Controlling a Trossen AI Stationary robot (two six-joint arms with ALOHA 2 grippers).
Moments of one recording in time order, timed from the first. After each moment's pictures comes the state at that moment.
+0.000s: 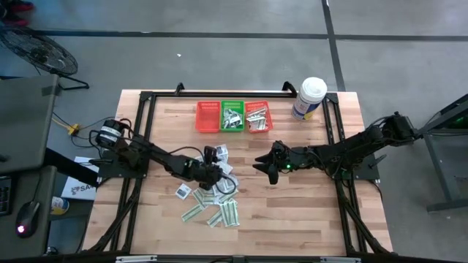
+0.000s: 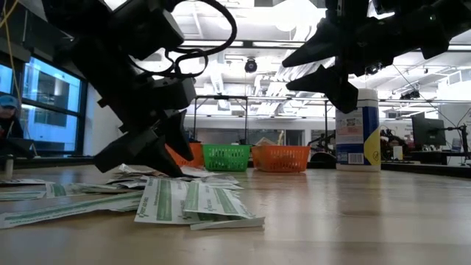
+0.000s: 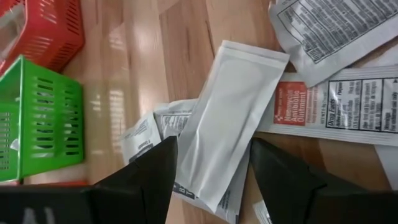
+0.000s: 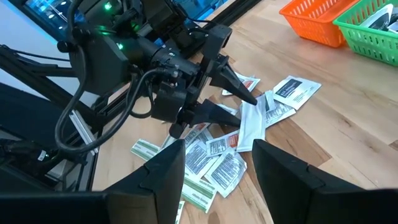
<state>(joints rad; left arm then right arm) -0.24 1.73 0.78 -0.03 -0.58 0.24 0.18 1.35 0.50 0.54 0.23 0.73</state>
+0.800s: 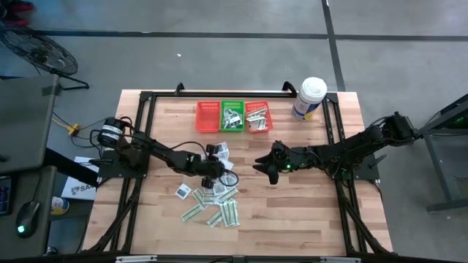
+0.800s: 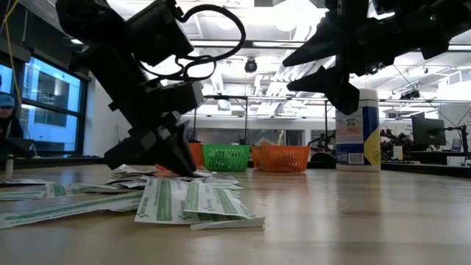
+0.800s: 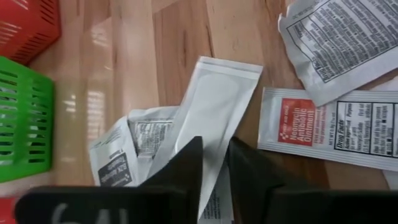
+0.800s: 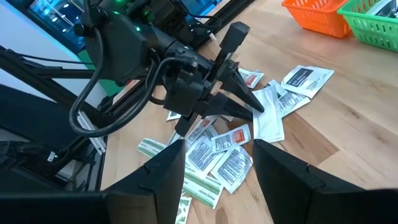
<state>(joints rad) -0.17 1.74 0.78 0.00 -0.45 0.21 0.18 1.35 0.50 0.54 0.21 0.78</state>
